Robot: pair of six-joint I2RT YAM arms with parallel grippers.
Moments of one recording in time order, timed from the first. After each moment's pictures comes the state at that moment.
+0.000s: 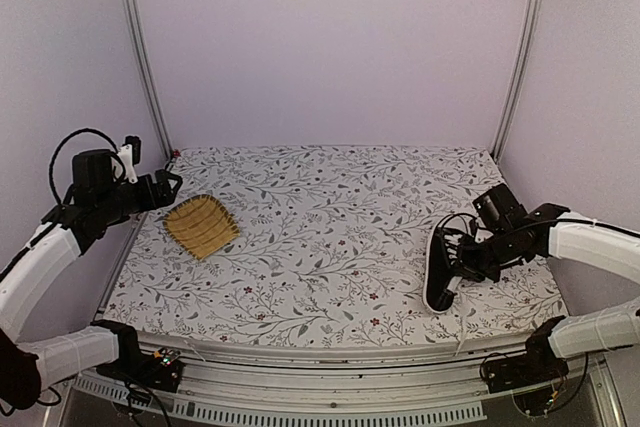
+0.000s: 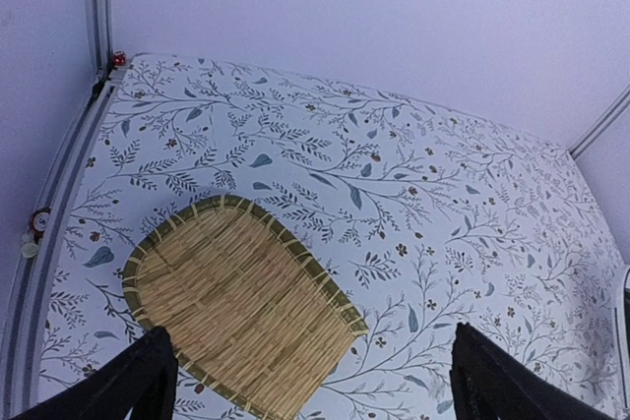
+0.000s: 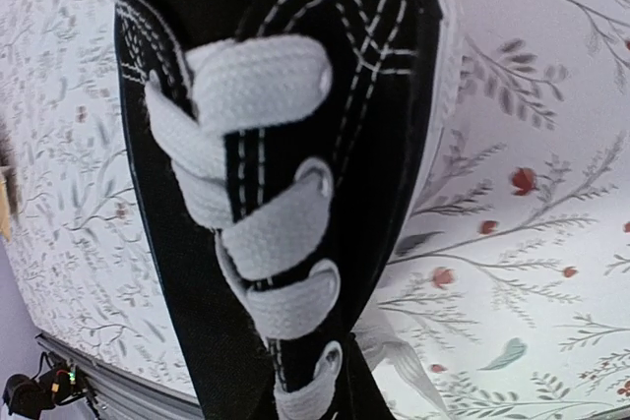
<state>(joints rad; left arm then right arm) -0.06 0.89 0.72 -0.26 0.17 -0.26 0.50 1.15 0.67 -0.65 -0.14 0.85</state>
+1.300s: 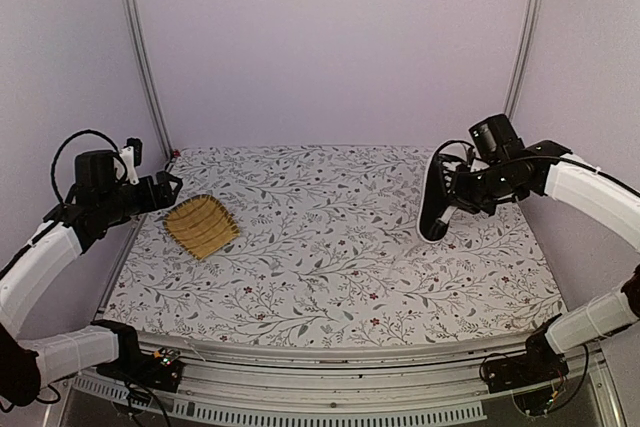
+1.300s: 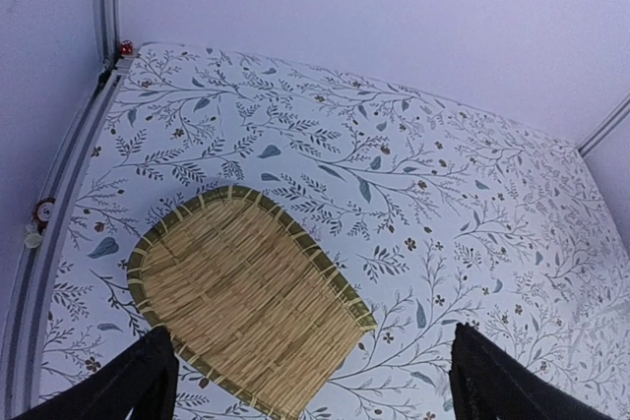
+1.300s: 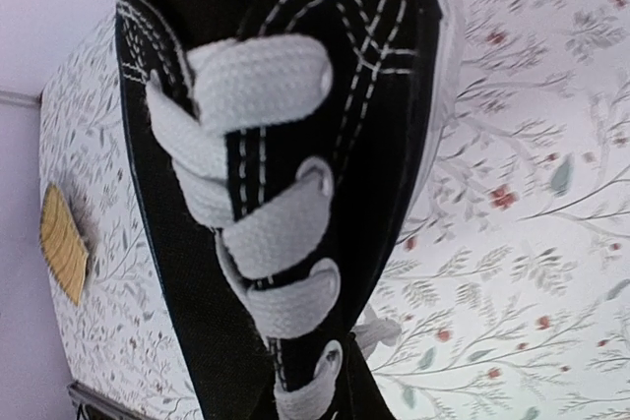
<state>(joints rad) -0.06 0.91 0.72 -0.27 0.16 -0.26 0.53 1.35 1.13 -0.69 -0.02 0.80</state>
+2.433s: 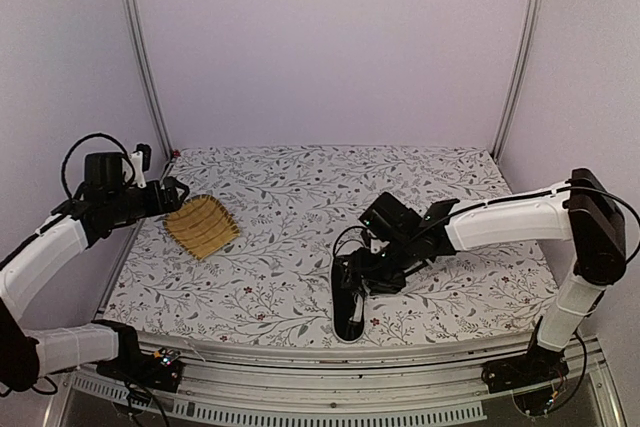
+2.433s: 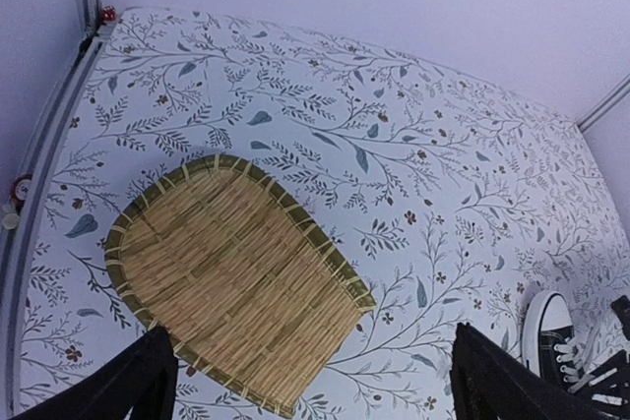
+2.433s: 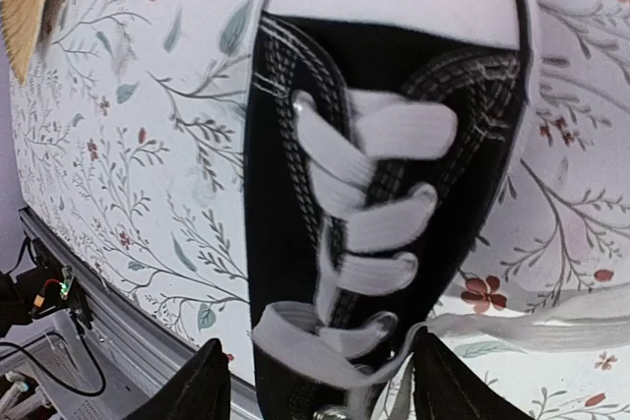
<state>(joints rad) -0.06 0.97 0.72 -0.27 0.20 -0.26 0.96 1.74 1.07 -0.42 -0.19 0.96</state>
